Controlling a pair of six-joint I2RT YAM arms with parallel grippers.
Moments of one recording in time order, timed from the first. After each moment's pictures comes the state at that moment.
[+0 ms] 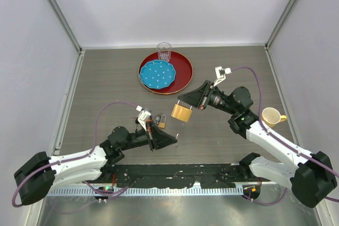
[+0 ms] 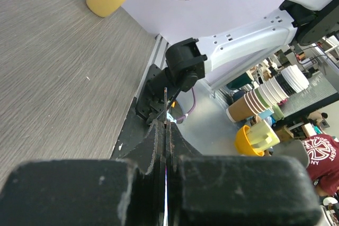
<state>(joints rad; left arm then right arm) -0.97 0.89 0.16 0.84 0.37 -0.82 0.56 1.02 0.62 0.62 -0.61 0.94</state>
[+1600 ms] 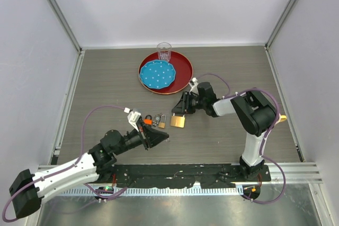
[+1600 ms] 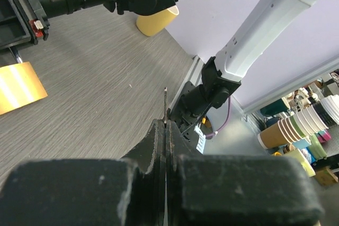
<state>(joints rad) -0.97 0.57 0.15 0.48 0.16 -0.75 0.49 1.89 0.79 0.50 -0.64 0.68</state>
